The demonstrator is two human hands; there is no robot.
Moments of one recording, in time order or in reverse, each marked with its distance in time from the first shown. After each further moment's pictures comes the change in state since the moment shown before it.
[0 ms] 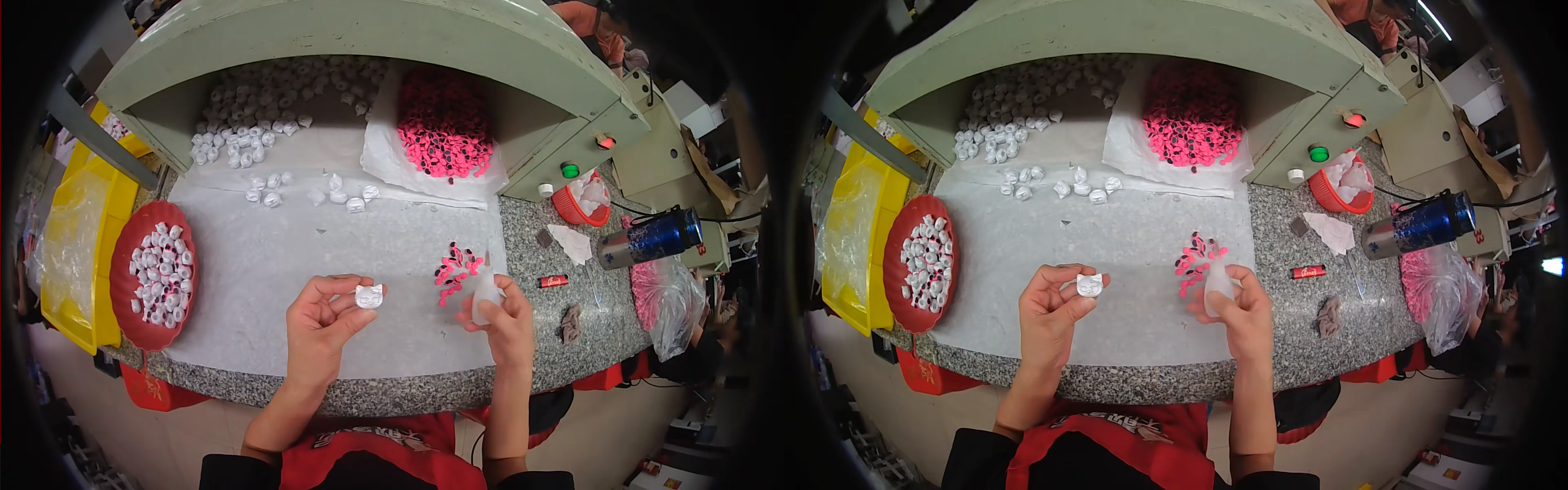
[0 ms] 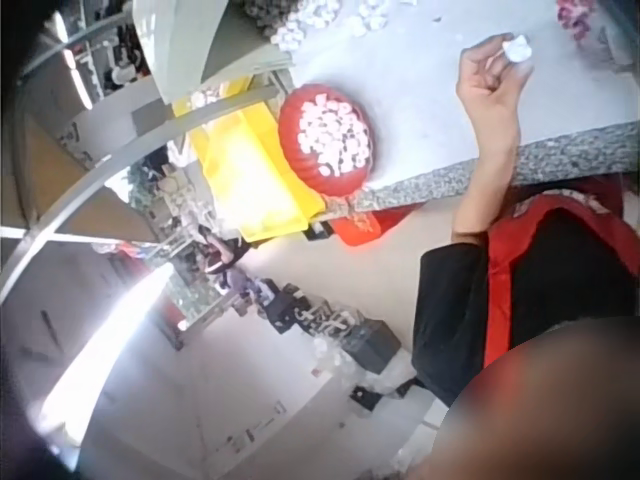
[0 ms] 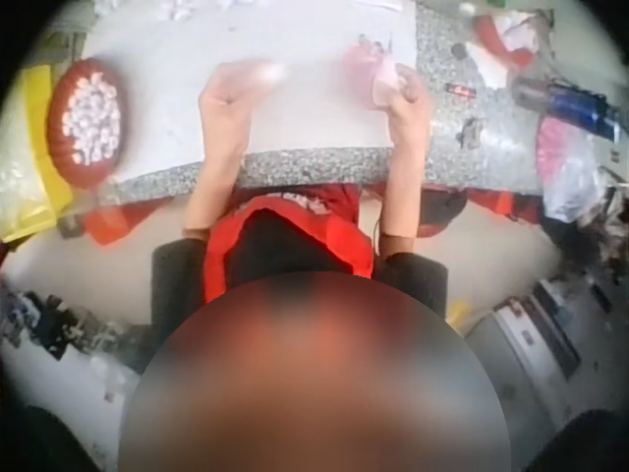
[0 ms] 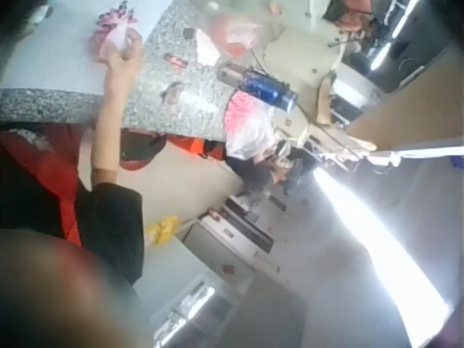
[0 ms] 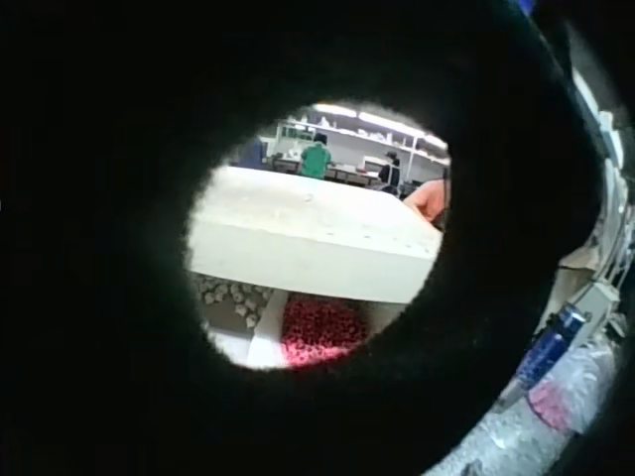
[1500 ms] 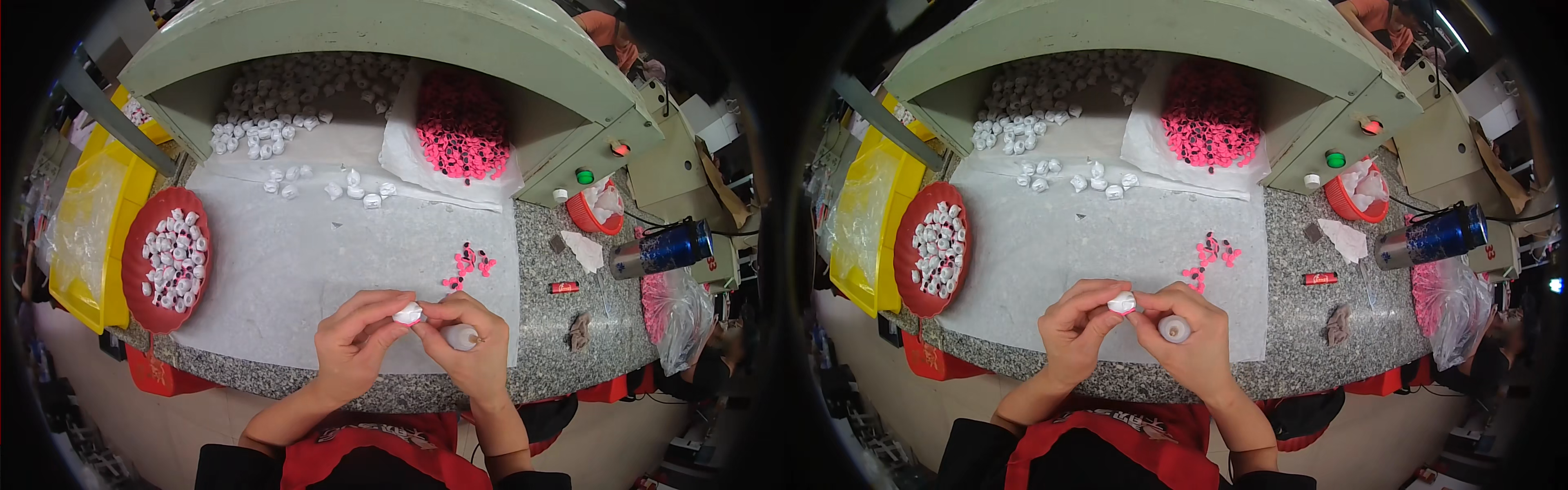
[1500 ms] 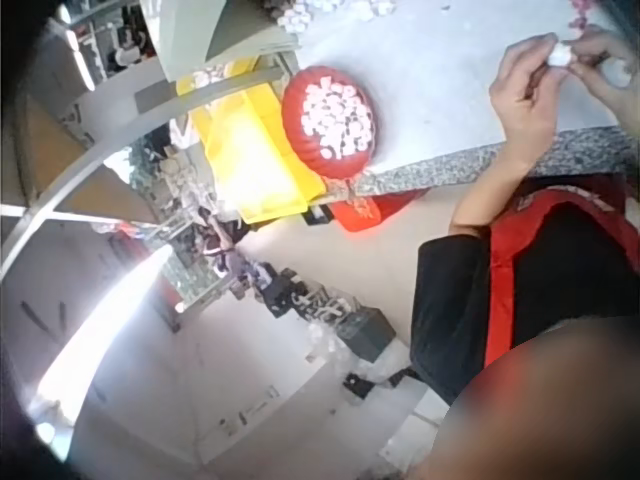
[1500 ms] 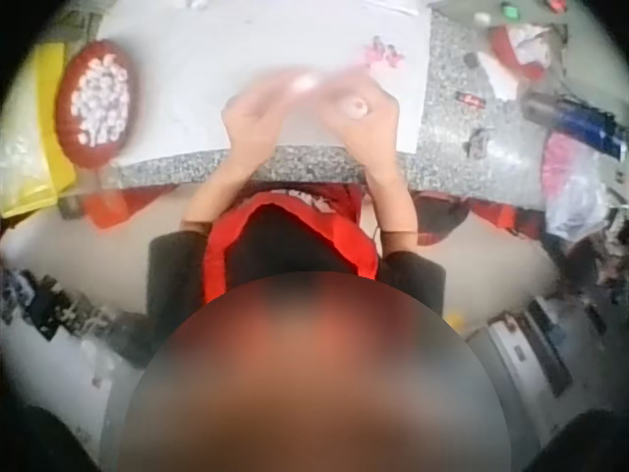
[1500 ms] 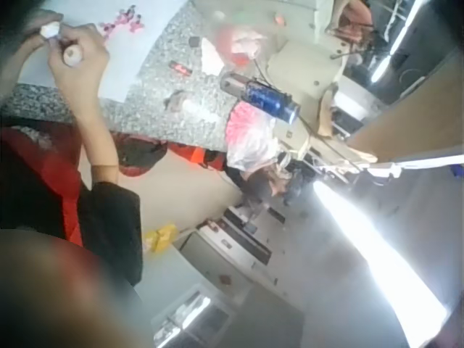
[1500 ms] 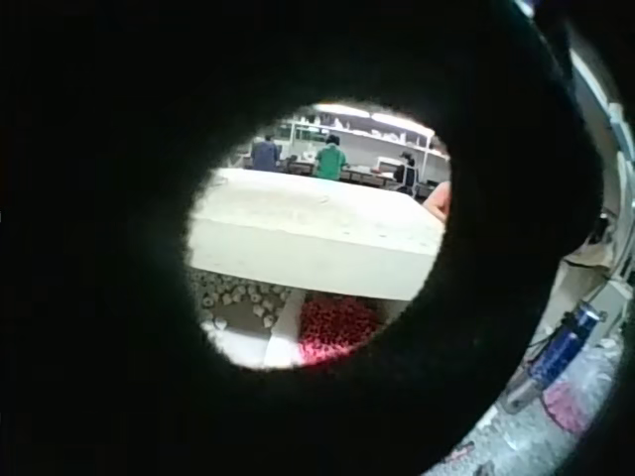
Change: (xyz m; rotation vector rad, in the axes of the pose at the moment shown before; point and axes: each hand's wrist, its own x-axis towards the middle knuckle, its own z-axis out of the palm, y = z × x) left_hand -0.018 -0.003 0.016 0.346 -0.154 0.263; right_hand -0.030 -0.012 0.059 -0.444 -0.258 -0.435
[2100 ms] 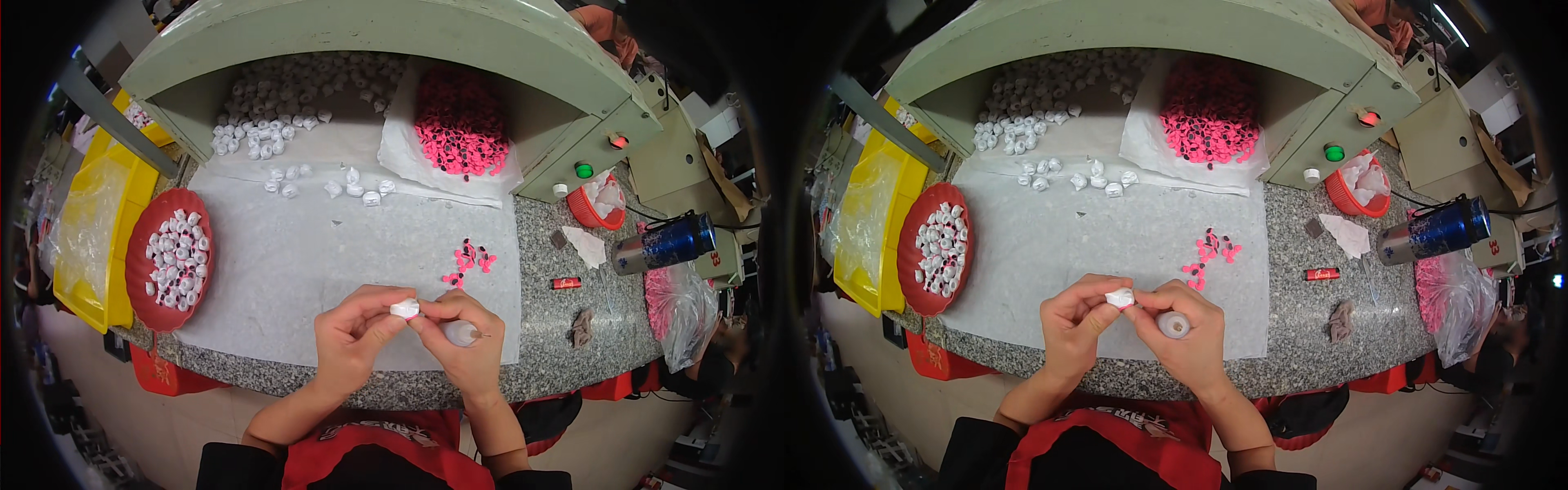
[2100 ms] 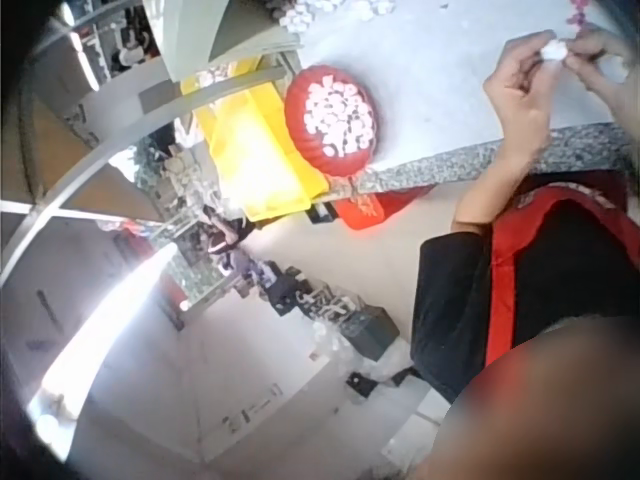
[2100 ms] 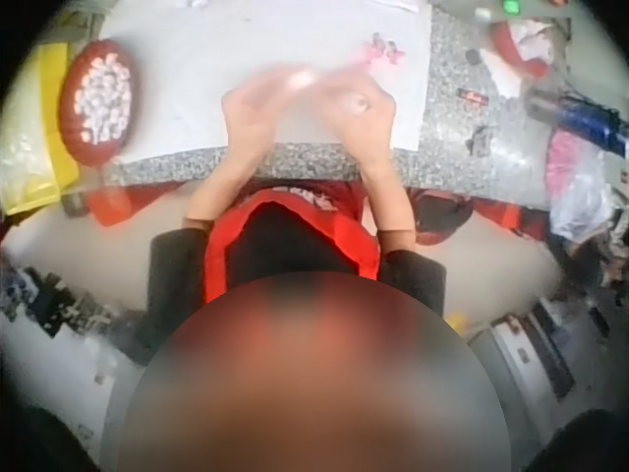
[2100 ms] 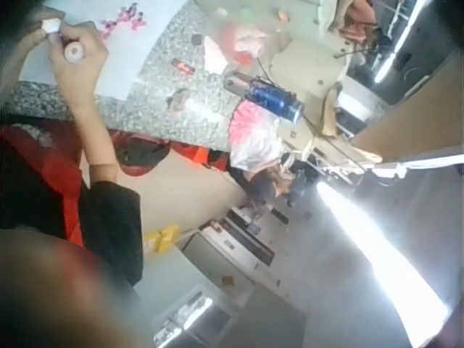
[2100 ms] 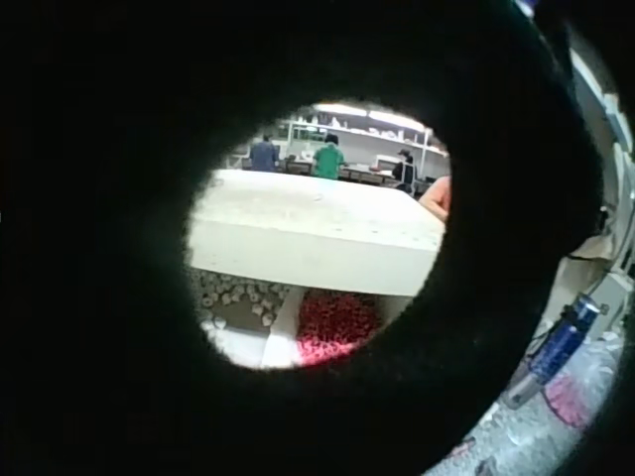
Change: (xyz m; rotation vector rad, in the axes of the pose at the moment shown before) left_hand 0.000 -0.002 0.006 -0.173 0.057 -0.071; right_hand -0.006 0.013 0.004 0.102 0.052 -0.035
